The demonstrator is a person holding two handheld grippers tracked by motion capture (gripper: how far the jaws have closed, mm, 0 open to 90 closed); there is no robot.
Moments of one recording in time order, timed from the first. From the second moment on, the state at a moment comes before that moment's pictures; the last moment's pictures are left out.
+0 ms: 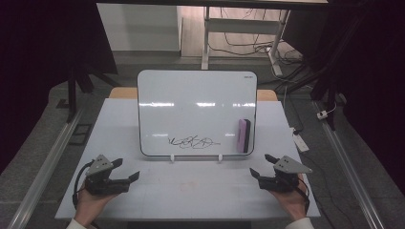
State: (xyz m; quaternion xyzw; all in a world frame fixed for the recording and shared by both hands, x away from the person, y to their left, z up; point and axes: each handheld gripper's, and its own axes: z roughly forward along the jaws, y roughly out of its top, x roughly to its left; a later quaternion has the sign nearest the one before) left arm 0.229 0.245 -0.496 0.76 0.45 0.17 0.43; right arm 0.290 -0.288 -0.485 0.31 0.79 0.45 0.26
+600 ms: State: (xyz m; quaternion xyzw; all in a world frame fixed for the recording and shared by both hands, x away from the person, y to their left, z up) left arm 0.232 0.243 -0.497 0.76 0.45 0.17 0.43; right arm 0.288 -0.285 -0.486 0.33 0.80 0.44 0.26
